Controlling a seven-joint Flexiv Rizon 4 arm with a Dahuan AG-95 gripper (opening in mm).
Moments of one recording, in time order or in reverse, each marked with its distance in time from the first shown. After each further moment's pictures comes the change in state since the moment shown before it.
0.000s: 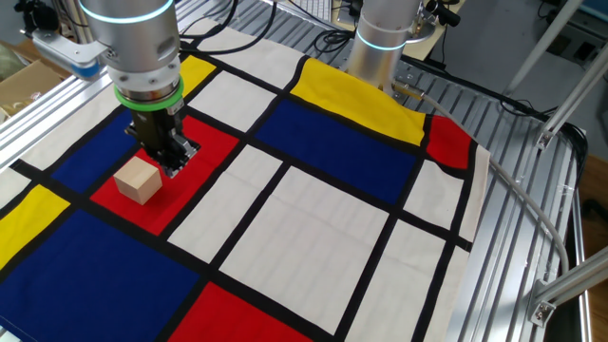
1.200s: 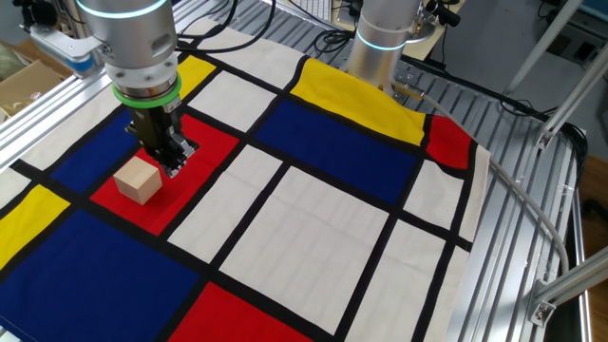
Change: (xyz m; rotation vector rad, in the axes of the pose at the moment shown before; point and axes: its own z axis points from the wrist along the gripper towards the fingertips) arm -0.001 0.000 0.000 -0.019 0.001 0.046
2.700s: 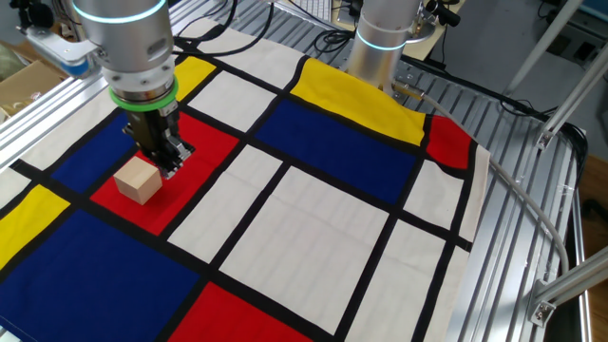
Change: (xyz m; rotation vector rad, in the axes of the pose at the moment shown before) arm -0.007 -0.011 0.003 0.013 0.001 0.011
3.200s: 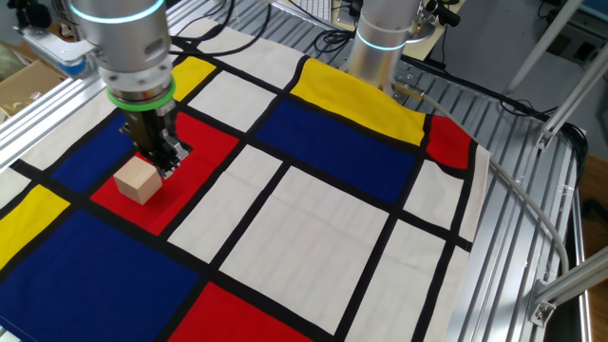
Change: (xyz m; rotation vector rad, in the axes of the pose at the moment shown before) arm -0.008 -0.041 0.004 -0.001 -0.002 -0.021
